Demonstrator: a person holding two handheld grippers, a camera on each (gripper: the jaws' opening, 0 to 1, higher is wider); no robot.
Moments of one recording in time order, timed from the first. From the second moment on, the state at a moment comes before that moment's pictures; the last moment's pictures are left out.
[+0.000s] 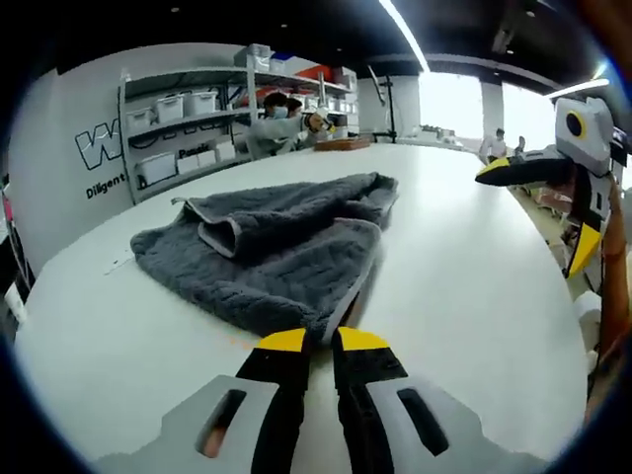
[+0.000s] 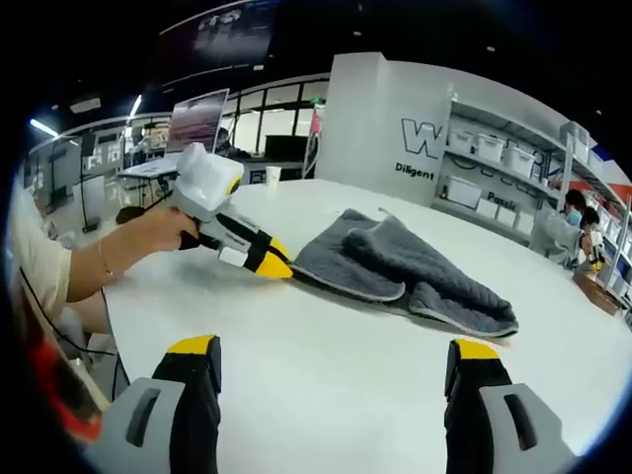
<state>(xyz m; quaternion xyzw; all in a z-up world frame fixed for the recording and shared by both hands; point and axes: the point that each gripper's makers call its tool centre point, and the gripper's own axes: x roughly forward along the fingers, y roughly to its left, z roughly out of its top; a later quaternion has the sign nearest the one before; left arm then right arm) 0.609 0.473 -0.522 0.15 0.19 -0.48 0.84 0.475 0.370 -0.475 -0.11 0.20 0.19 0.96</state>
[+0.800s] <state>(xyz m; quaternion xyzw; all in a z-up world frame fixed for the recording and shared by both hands) 0.604 0.540 -0.521 0.12 0.22 -0.46 0.85 0.475 0.379 -0.478 -0.11 0.20 0.20 0.95</state>
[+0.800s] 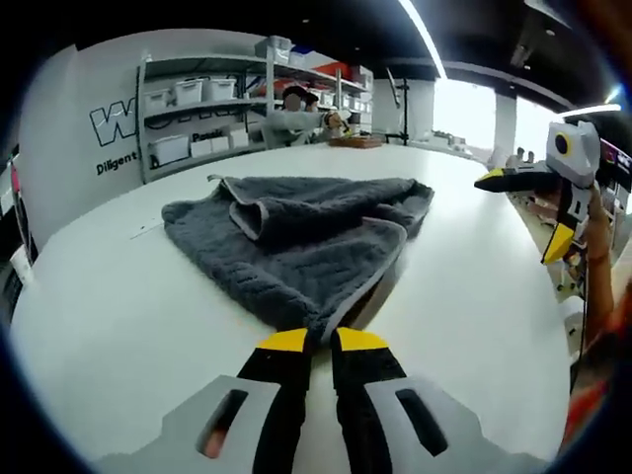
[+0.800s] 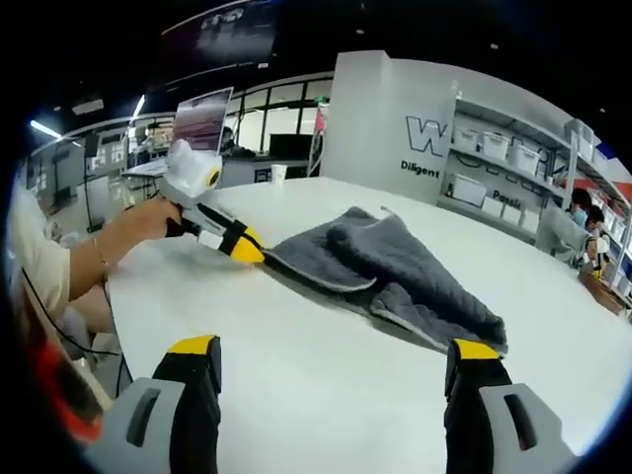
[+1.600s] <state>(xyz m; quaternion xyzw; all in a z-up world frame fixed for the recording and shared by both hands) 0.544 0.594 -0.520 0.13 0.24 -0.47 0.84 0.477 0.399 -0.476 -0.11 0.20 0.23 0.95</state>
